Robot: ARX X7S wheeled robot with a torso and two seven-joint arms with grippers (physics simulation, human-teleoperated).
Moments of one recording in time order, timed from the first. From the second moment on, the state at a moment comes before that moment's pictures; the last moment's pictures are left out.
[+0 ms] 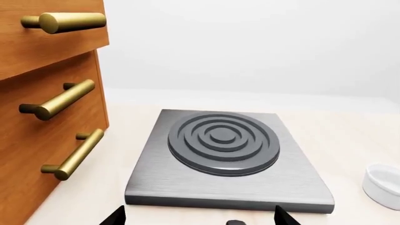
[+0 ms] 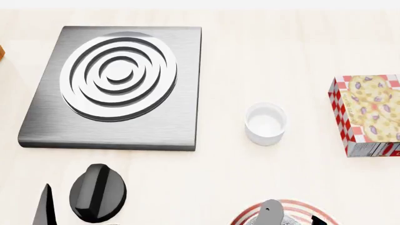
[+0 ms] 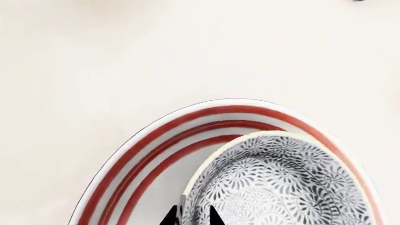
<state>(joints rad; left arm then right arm) 0.10 -0.42 0.17 0.84 -0.43 -0.45 -0.51 0.69 1.00 -0.82 -0.64 0.48 1.07 -0.43</state>
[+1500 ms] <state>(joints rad) 0.10 -0.44 0.18 0.83 -0.45 -0.44 -0.53 0.65 0.96 -0.59 -0.76 0.63 1.11 -0.25</state>
